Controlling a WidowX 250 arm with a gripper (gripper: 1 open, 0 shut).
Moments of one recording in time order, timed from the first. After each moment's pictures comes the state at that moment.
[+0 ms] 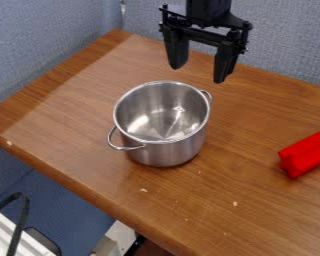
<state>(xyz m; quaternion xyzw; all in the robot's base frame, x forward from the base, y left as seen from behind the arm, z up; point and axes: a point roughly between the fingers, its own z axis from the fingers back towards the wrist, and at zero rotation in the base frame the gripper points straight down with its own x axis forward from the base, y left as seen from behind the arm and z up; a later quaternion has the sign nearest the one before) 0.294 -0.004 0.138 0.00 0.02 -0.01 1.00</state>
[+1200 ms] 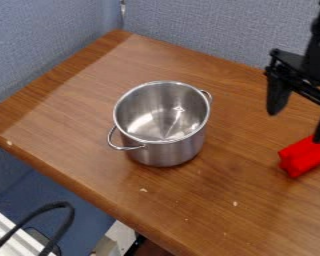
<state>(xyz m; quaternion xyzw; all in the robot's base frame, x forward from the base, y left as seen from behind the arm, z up) 0.298 -0.123 0.099 0.04 0.02 -0.14 0.99</state>
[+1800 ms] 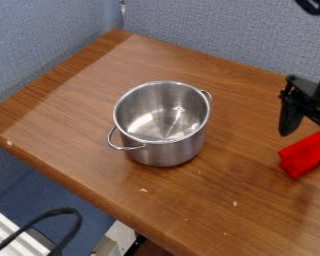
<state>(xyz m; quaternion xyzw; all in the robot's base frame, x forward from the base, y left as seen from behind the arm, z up) 0.309 -0.130 0.064 0.05 0.03 -0.17 0.98</state>
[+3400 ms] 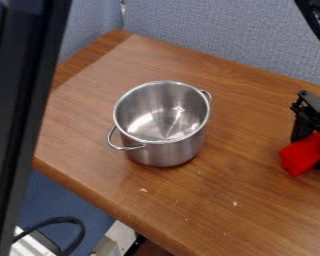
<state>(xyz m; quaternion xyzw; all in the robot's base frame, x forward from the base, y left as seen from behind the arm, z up) 0.344 -0.135 0.029 0.07 0.02 -0.21 0.98</state>
